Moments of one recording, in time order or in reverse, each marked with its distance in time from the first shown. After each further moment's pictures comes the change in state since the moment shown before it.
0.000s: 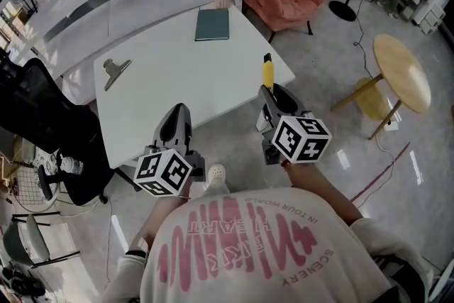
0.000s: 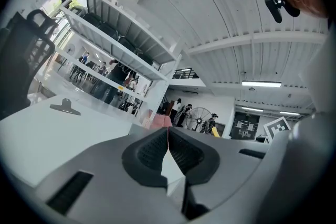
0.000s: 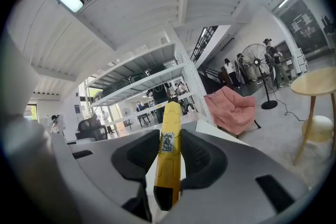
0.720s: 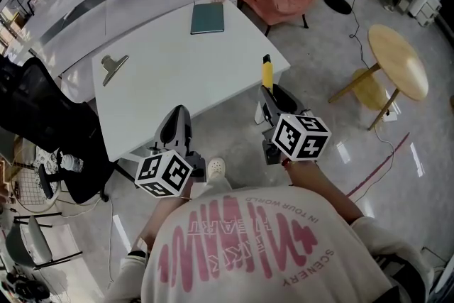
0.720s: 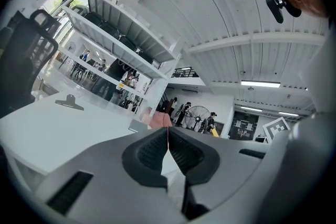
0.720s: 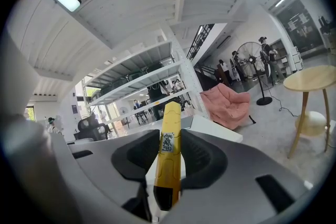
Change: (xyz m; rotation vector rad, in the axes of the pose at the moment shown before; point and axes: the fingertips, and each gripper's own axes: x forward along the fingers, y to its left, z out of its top) left arm -0.032 -0.007 -0.020 -0.014 0.022 -0.003; right arm -0.034 0.000 -0.025 0.025 0.032 -0.035
